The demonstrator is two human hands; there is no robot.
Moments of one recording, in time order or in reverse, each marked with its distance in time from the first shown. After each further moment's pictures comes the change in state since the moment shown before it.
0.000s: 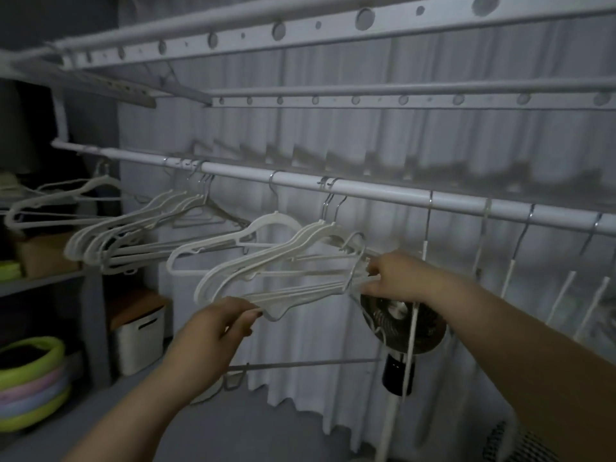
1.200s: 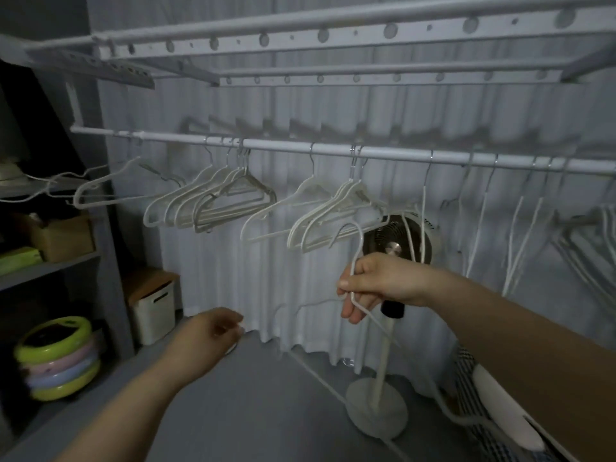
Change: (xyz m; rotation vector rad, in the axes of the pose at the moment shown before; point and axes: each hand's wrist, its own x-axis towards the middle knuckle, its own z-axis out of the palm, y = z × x) left_hand -0.130 -0.066 -0.125 0.114 -0.313 -0.254; right_hand -0.142 -0.166 0.018 1.164 -0.359 -0.066
